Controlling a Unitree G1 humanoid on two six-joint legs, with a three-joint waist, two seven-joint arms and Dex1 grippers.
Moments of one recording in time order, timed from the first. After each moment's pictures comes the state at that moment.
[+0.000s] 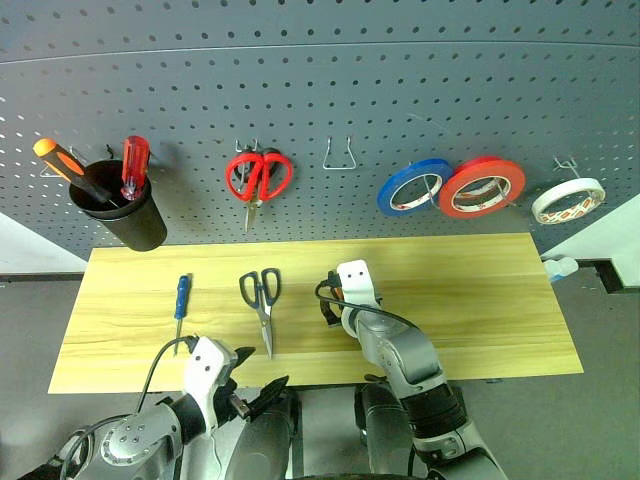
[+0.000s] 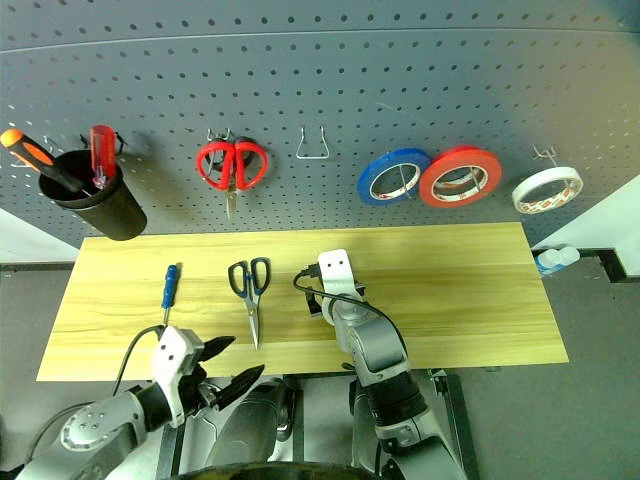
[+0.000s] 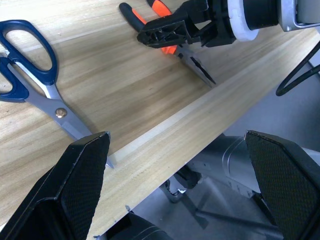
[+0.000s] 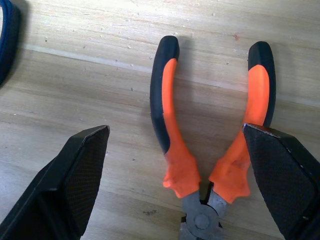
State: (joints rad) left arm 0.52 0.50 0.00 -0.63 -0.41 0.47 -0.59; right arm -0.29 0.07 0.26 -0.02 0.09 0.91 -0.14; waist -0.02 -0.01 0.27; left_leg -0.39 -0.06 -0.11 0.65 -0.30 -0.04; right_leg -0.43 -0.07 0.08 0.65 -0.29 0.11
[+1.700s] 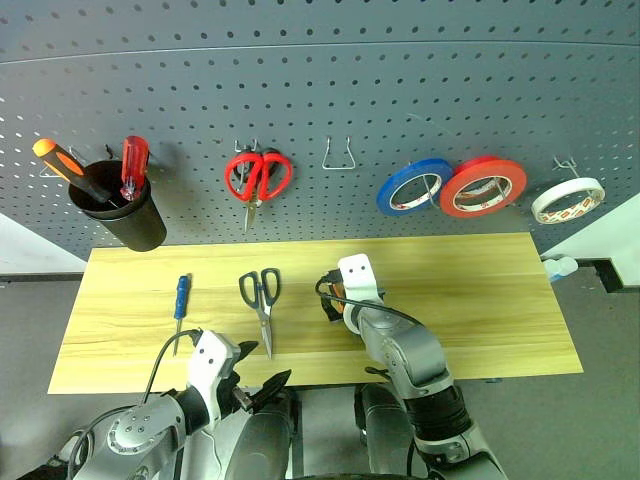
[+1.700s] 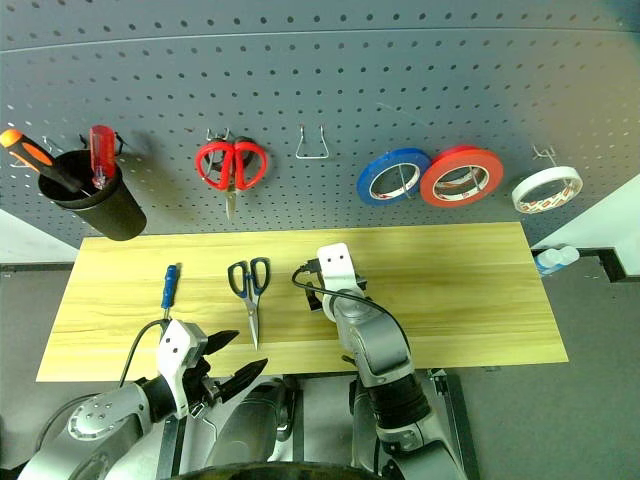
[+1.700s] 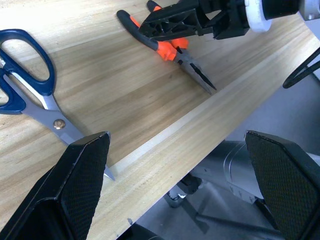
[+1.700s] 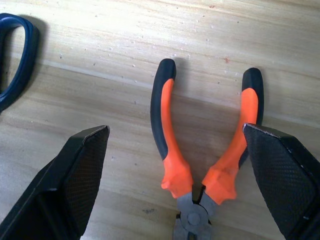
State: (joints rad) left arm 0.46 0.50 -0.01 -0.59 -0.40 0.47 -0.60; right arm -0.29 0.07 0.27 -0.14 0.06 1.03 -0.11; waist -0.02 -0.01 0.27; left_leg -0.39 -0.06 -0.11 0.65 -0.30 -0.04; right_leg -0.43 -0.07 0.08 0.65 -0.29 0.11
